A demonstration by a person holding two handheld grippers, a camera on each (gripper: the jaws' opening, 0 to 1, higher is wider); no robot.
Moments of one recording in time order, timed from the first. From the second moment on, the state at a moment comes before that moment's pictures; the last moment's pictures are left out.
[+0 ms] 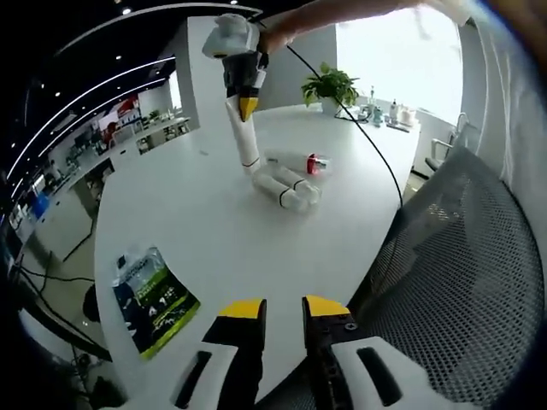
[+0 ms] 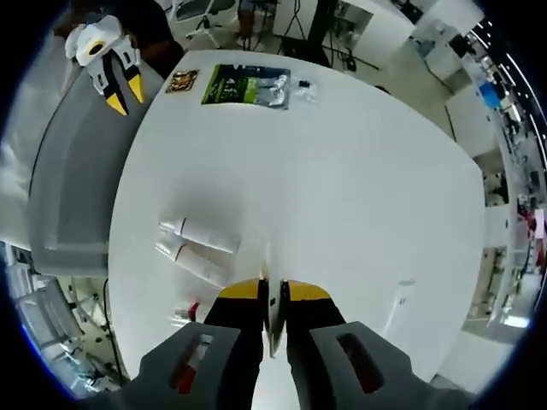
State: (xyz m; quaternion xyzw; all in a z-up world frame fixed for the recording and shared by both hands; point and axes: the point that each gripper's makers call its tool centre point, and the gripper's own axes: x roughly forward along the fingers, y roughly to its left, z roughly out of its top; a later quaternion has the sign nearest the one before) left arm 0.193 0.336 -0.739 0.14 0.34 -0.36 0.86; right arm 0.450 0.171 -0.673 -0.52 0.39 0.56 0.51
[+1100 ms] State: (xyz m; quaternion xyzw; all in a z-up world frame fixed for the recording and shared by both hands) left arm 0.192 0.341 -0.744 0.14 0.36 -0.35 0.85; right arm 0.466 0.184 -0.673 -0.46 0.43 0.57 0.53
